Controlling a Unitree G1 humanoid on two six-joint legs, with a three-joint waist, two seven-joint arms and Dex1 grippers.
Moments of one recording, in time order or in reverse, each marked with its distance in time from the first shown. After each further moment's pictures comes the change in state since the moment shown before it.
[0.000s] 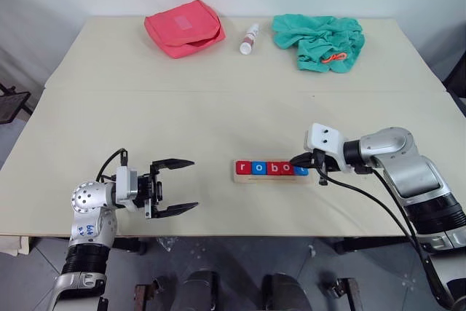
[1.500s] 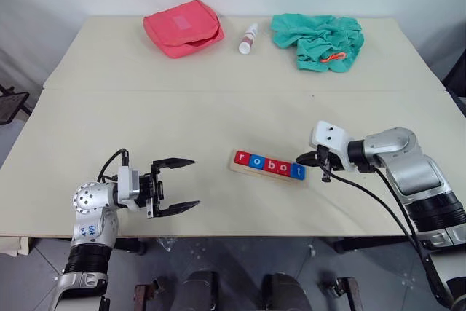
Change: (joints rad) left arm -0.003 -0.014 -0.001 0.021 0.008 -0.015 0.016; right arm -0.011 0.001 -0.020 0.059 0.003 0.034 -0.033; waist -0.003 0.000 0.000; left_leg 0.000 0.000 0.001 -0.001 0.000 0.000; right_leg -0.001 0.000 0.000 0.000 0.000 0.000
